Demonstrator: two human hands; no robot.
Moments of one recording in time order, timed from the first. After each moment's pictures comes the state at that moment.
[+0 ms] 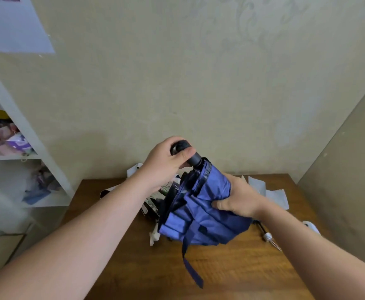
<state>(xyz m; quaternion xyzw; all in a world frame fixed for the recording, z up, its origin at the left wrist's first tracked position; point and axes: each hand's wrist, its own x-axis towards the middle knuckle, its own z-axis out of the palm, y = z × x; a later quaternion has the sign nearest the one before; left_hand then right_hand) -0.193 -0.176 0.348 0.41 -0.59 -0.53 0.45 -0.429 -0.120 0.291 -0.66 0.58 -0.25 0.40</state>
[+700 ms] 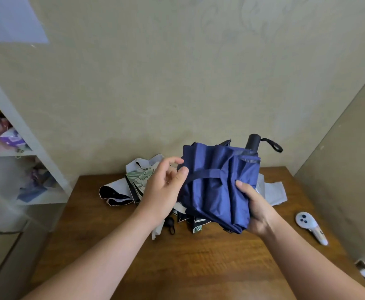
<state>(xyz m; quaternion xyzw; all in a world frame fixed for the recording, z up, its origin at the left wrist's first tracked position) -0.172 -0.113 0.301 0.47 -0.62 -0.45 0.45 -0.415 -0.078 0.267 -0.18 0.41 -0.51 0.74</state>
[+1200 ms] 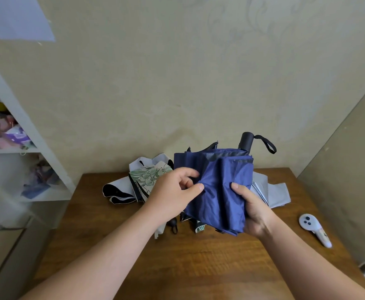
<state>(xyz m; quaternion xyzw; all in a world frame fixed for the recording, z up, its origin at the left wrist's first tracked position) -0.173 -0.116 0.300 0.51 -0.69 -0.39 0.34 -0.396 -0.079 0.269 -0.20 0.41 -0.49 0.74</state>
